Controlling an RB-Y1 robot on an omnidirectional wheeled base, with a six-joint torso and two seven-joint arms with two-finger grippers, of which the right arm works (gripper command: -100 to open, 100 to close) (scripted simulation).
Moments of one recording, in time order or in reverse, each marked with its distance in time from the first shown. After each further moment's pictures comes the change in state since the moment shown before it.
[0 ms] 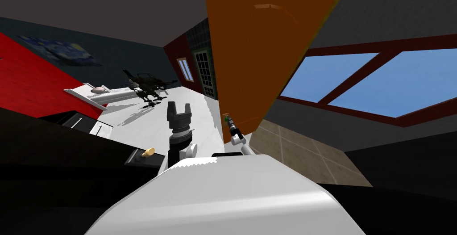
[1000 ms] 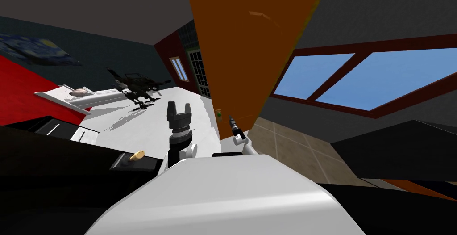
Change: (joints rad) arm -0.002 -0.058 0.004 0.006 -0.012 0.001 0.002
